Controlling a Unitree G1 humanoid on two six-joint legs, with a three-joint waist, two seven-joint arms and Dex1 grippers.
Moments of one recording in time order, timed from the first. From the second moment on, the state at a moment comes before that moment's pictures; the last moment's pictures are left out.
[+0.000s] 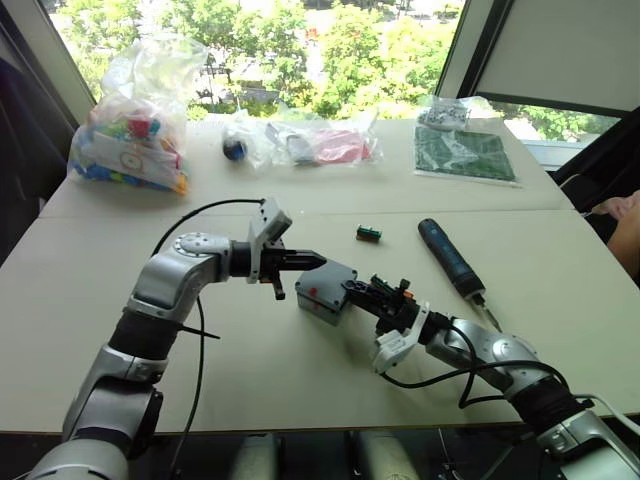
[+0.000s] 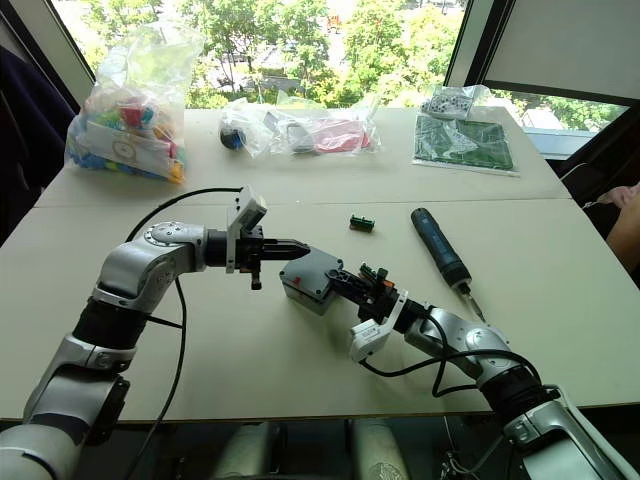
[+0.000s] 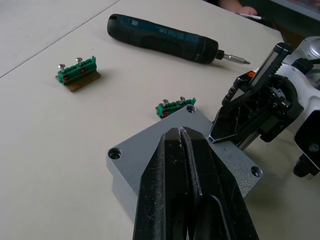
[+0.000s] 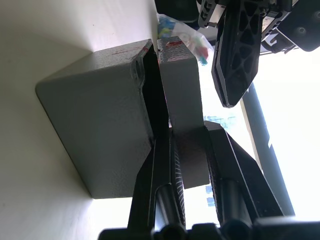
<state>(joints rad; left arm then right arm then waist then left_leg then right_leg) -0.67 0.51 -0.18 0.04 -0.46 0.71 -1.03 -0.33 -0.65 0.38 0.18 -1.08 -0.70 -0.30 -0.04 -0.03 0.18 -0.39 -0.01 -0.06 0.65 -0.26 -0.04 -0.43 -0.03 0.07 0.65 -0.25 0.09</state>
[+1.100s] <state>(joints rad) -0.63 0.50 -0.23 0.04 -0.37 0.65 -1.04 -0.34 -0.67 0.42 0.17 -1.05 -0.70 -0.26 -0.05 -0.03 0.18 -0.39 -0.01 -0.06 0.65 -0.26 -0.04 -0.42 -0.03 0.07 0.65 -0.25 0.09</state>
